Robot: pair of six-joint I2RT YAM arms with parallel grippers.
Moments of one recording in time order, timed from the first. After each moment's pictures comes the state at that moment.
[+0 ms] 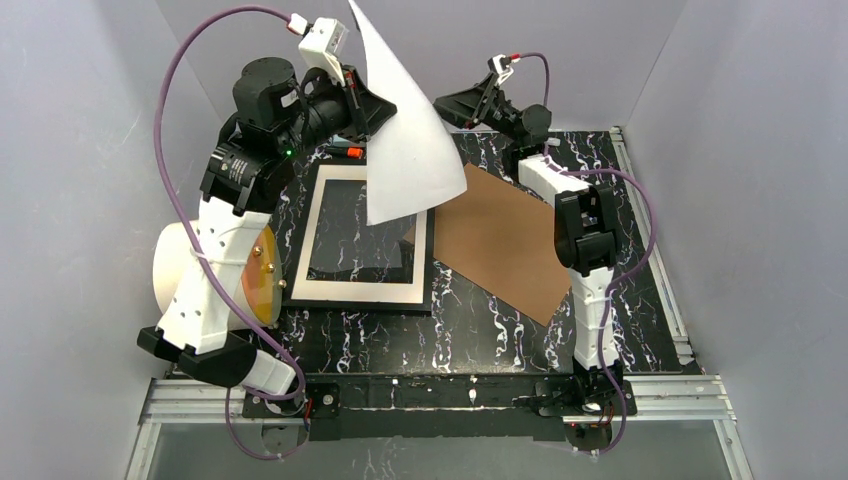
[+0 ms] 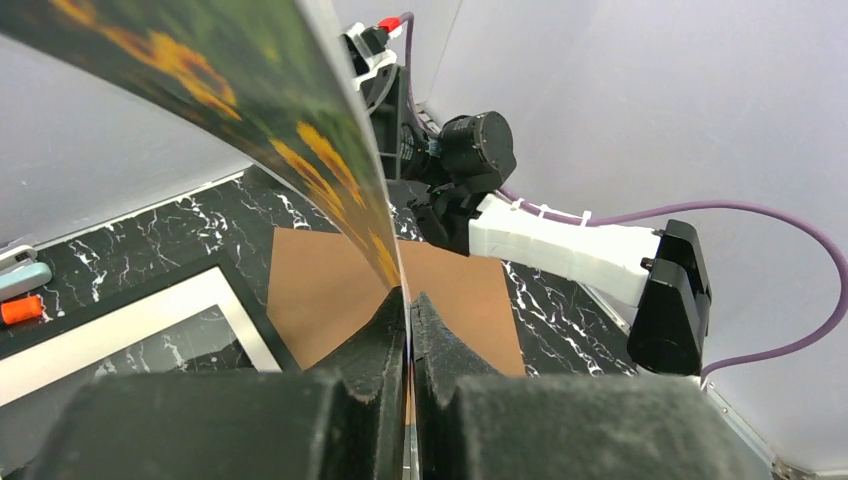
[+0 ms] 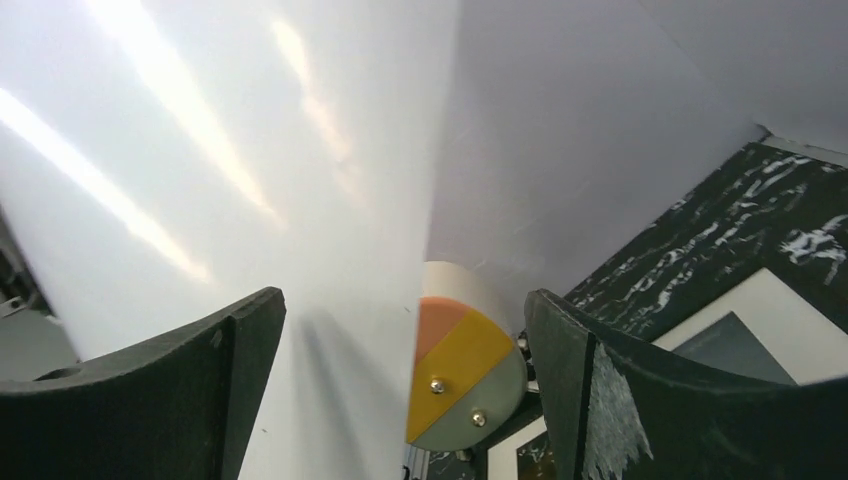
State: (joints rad) left arm -0.47 1.46 2.04 -0.68 0.30 -0.28; right arm 0.31 2.29 1.83 1.10 -0.88 1.47
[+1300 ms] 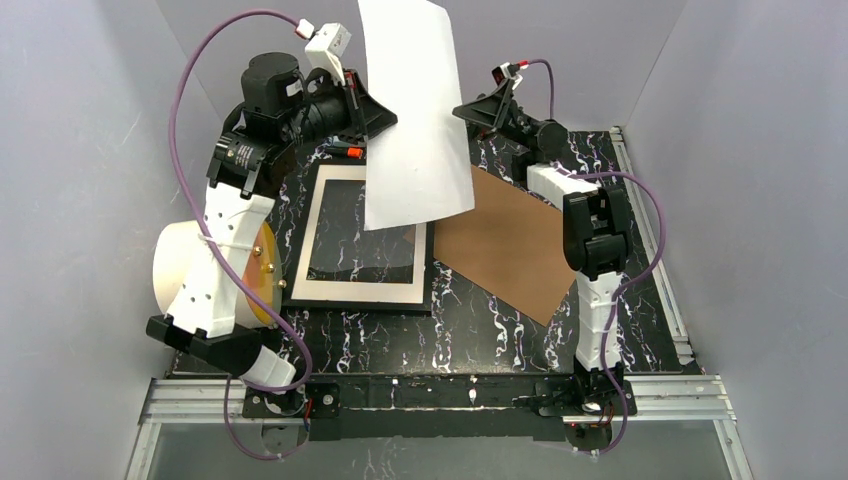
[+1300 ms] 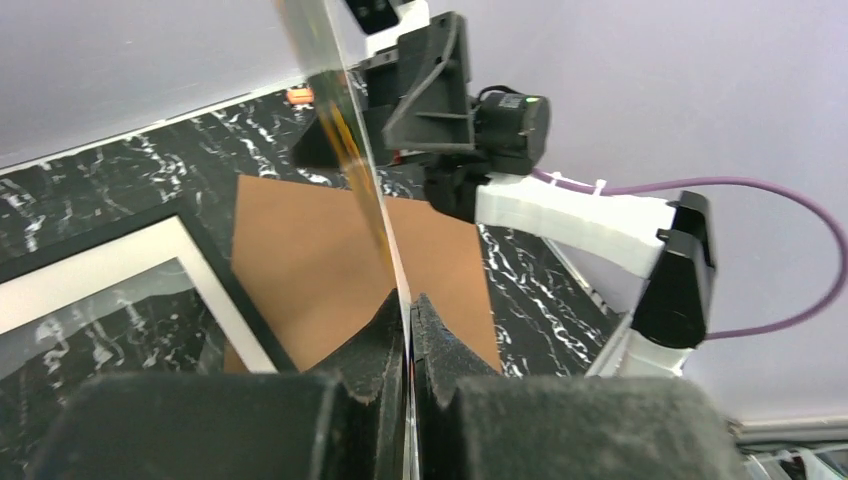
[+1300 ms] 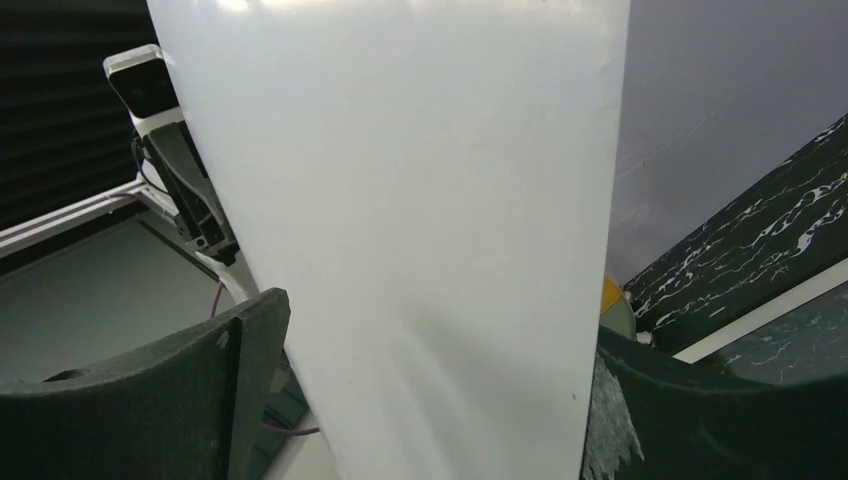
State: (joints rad) left arm -0.40 1.51 2.05 -0.75 0.41 -0.33; right arm 0.27 2.21 1.68 1.44 -0.96 1.86
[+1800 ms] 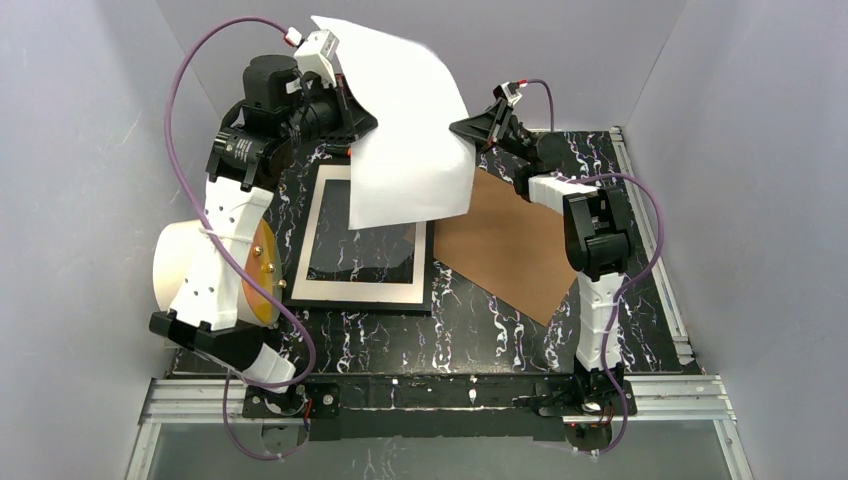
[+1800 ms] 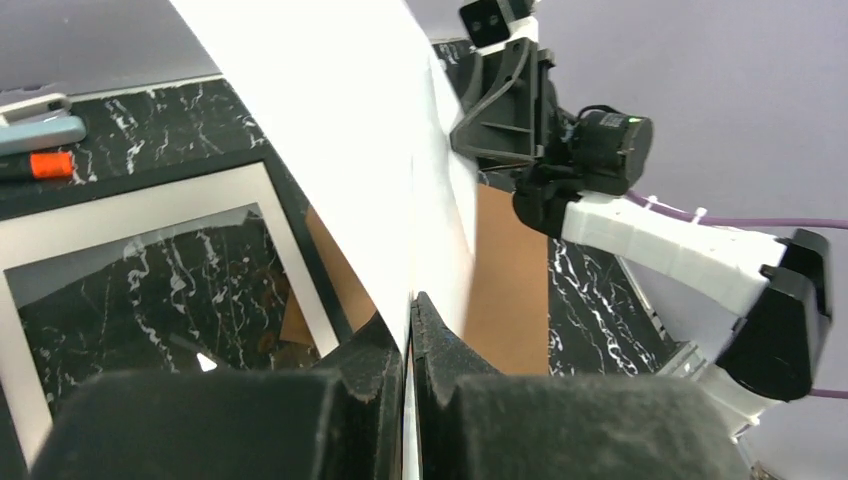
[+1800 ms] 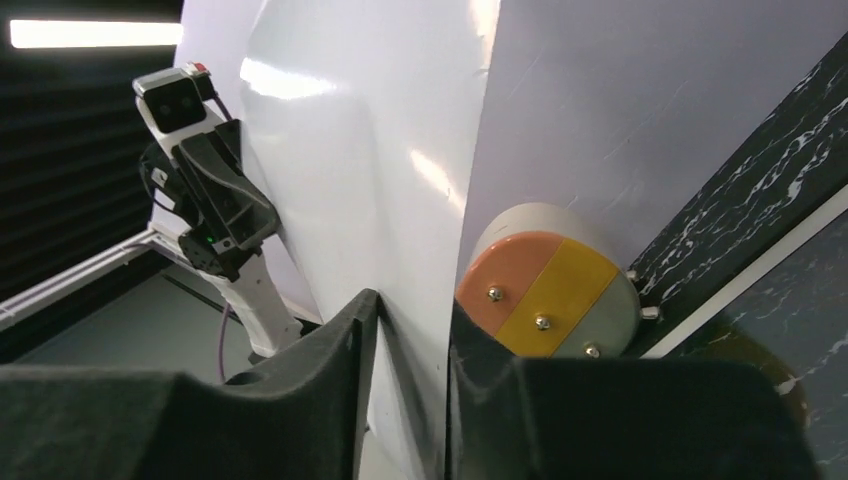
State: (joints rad) left arm -0.35 1.53 2.04 -0.83 0.33 -0.33; right arm 0.27 2.20 1.54 1.44 -0.94 1.87
